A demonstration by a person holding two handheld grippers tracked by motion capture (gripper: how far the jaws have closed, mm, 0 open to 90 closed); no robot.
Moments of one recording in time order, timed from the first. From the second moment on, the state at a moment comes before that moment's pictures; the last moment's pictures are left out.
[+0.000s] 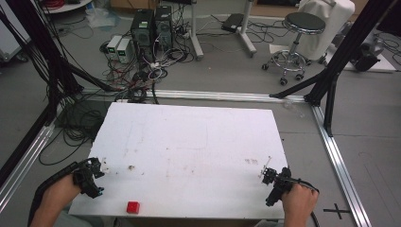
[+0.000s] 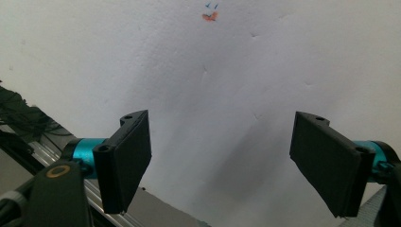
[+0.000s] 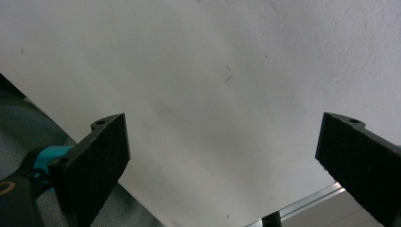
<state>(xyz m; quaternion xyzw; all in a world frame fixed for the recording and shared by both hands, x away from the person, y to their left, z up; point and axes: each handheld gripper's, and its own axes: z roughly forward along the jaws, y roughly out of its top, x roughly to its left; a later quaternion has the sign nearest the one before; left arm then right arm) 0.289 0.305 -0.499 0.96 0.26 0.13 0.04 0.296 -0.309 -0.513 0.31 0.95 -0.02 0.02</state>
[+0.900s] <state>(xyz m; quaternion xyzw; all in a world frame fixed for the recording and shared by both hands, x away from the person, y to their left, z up) 0.286 0.303 -0.493 0.96 0.26 0.13 0.06 0.295 -0.307 -0.513 0.31 0.95 -0.02 0.02</state>
